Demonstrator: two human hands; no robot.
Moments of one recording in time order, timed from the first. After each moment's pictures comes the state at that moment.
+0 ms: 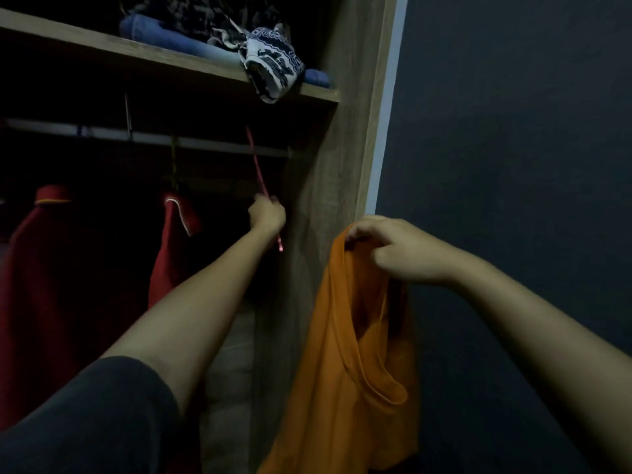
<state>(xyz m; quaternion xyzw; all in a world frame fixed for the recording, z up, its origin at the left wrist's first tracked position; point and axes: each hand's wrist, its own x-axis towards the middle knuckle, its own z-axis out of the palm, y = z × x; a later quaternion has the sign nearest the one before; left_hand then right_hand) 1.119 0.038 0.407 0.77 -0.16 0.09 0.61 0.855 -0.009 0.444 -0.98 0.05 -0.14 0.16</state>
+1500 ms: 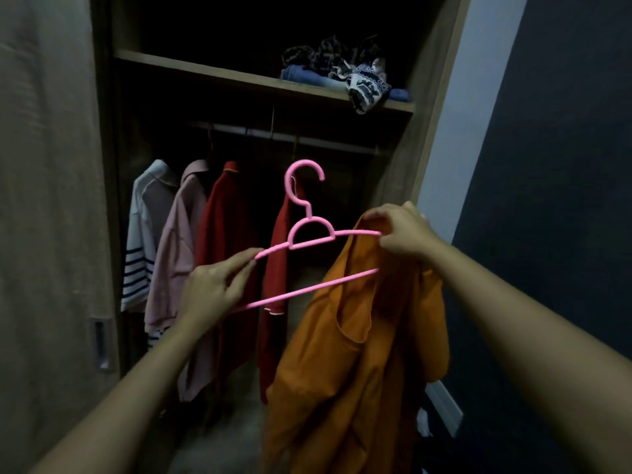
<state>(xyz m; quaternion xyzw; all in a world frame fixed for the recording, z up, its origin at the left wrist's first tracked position) 0.893 0.326 0.268 0.77 -0.27 0.43 0.39 0.830 0.052 0.408 -0.98 -0.01 -0.20 0.06</state>
